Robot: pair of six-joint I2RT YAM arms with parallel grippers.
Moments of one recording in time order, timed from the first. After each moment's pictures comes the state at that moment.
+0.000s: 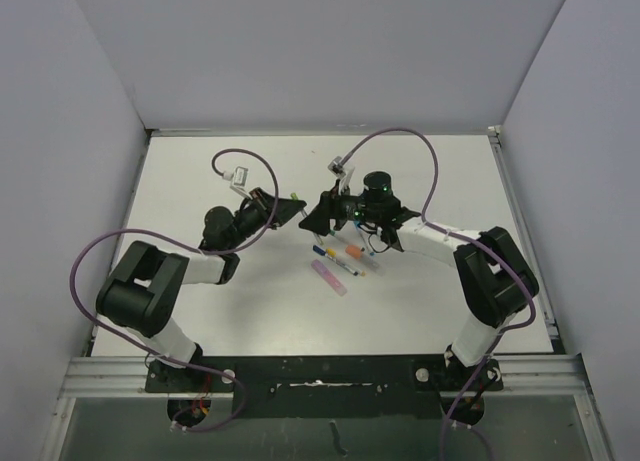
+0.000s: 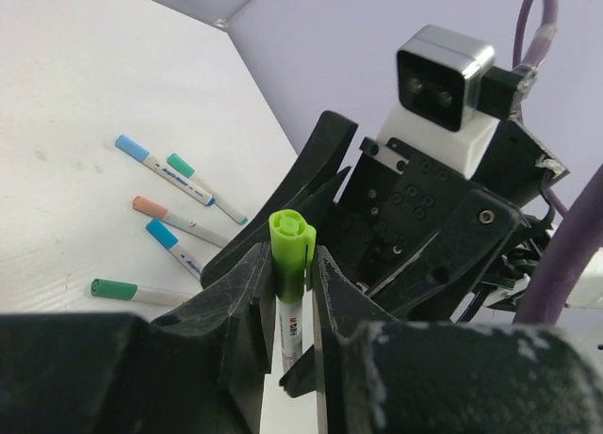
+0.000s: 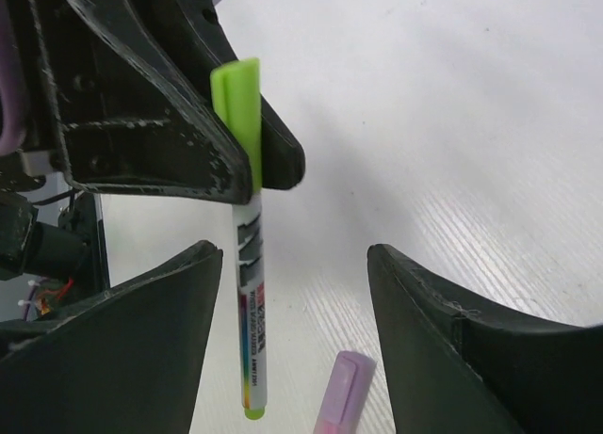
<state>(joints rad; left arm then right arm) -0.38 1.65 0.55 1.23 0.47 -1.04 0.55 1.71 0.99 0.44 -0.68 0.34</state>
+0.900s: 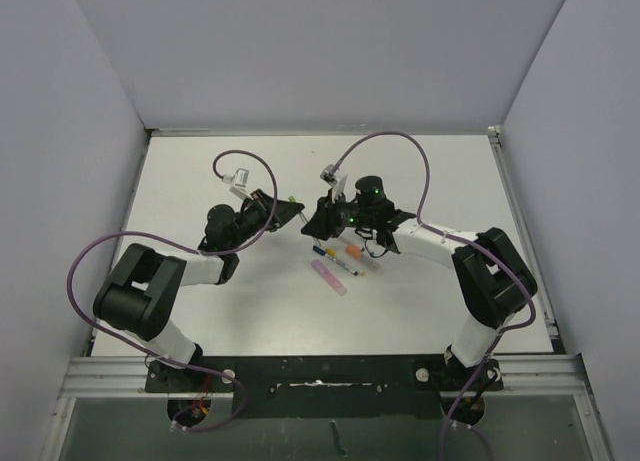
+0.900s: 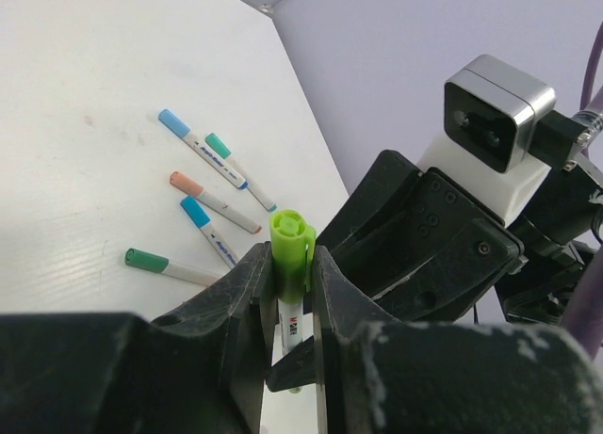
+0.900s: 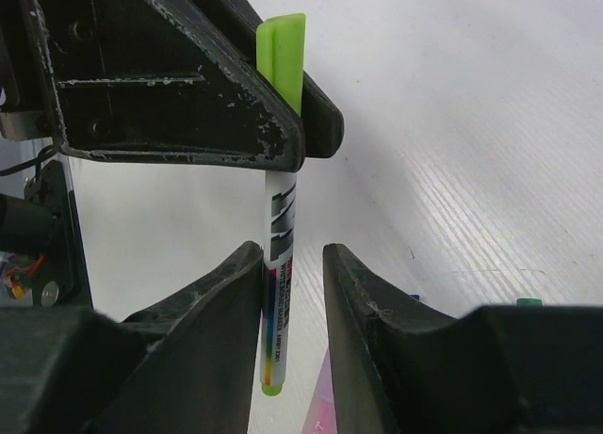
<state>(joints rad) -0.38 1.61 0.55 1.10 0.42 -1.03 0.59 1.71 0.99 0.30 -0.63 0.24</state>
